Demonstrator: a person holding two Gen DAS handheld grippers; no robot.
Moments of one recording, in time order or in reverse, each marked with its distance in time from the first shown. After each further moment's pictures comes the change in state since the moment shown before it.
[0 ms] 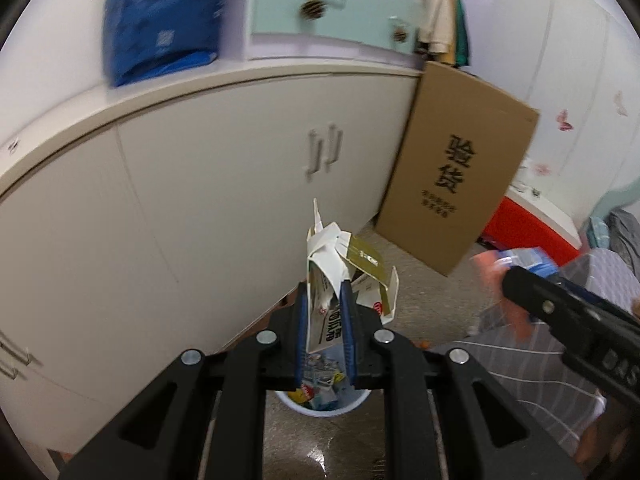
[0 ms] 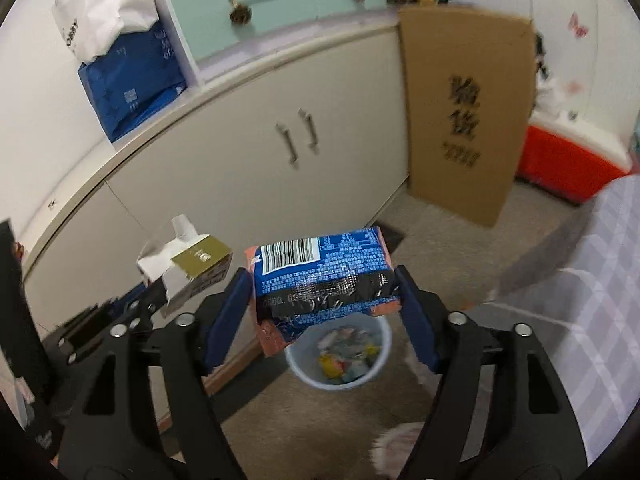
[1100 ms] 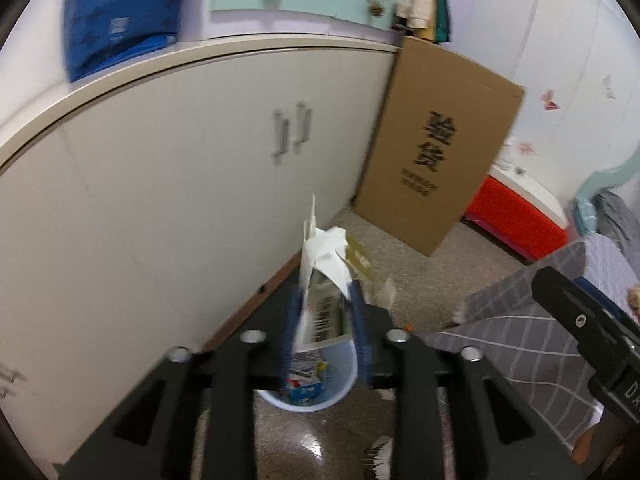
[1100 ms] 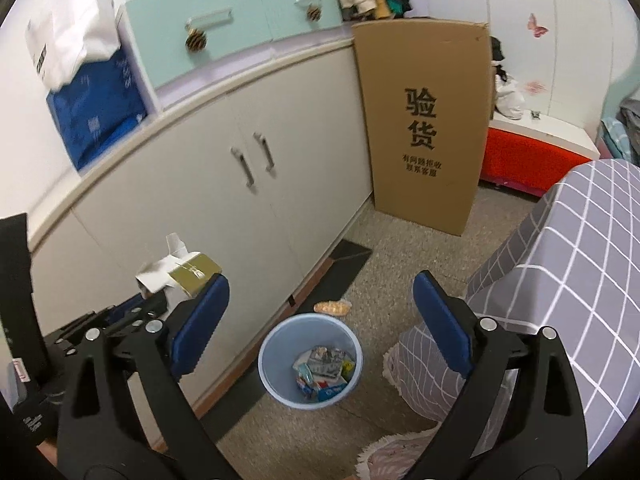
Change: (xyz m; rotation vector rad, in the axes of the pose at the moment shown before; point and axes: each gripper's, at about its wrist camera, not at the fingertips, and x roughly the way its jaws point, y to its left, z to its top) left arm 0.033 -0.034 0.009 0.066 0.072 -0.100; right arm -0.034 -0.035 -0.010 0.067 -0.133 -0.113
